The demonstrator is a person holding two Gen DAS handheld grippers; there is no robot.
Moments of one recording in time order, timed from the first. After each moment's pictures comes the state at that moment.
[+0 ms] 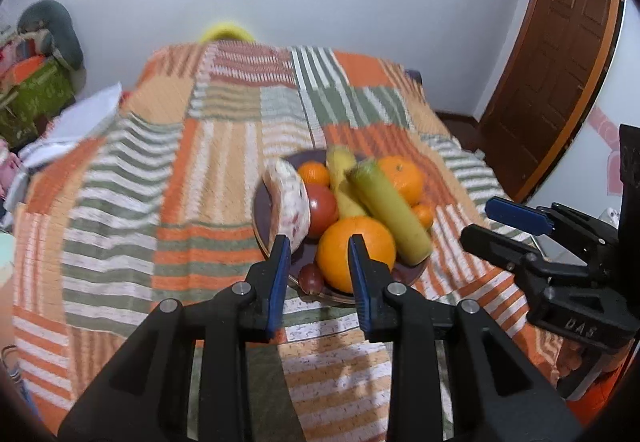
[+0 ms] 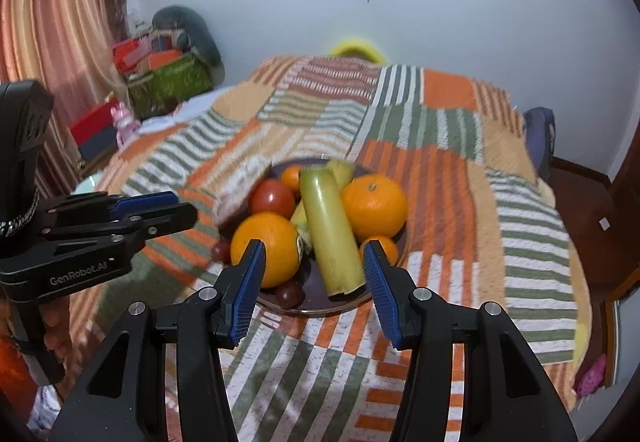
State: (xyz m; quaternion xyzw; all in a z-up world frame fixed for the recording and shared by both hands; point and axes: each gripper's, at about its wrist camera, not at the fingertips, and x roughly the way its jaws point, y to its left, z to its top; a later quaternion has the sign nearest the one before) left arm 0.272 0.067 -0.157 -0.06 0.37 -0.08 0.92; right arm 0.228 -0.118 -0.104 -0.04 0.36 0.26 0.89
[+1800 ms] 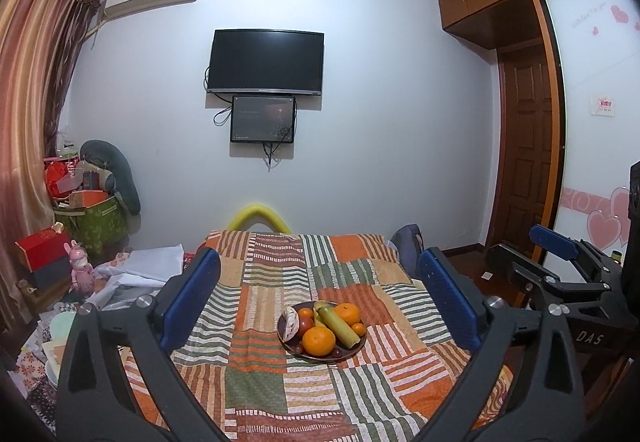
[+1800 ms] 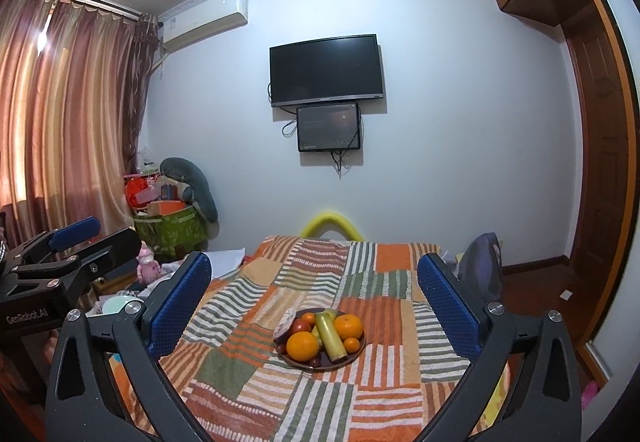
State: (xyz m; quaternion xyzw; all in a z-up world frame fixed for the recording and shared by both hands) left arm 0.011 0.012 0.036 -0.02 0.08 -0.02 1.00; right arm 0.025 -0.177 0.054 0.02 0.08 0.21 0.97
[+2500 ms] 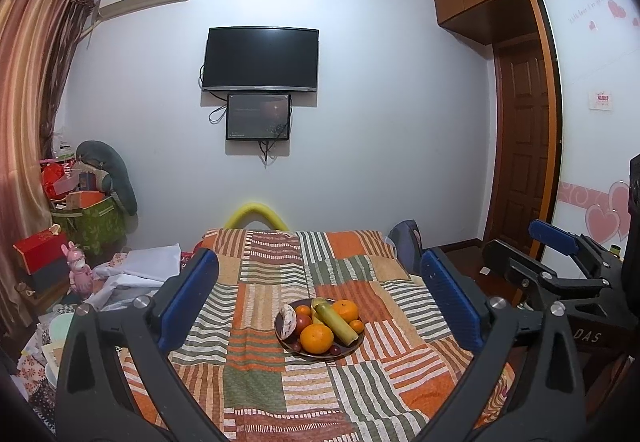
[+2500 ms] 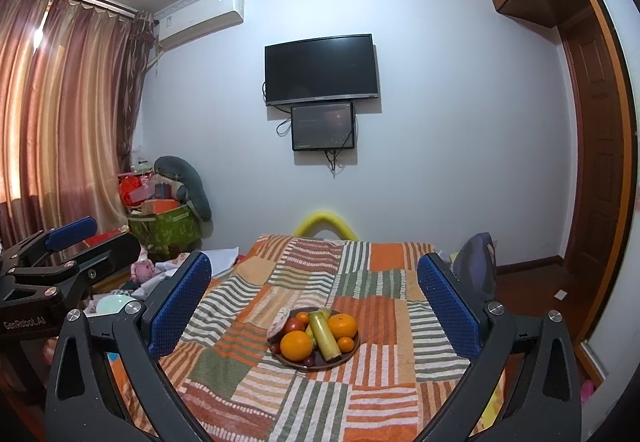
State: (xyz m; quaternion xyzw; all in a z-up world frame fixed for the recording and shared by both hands) left arm 0.015 0.009 0.034 -0.01 0.08 -0.02 1.00; right arm 0.023 -0.178 0.057 0.01 0.08 0.20 0.98
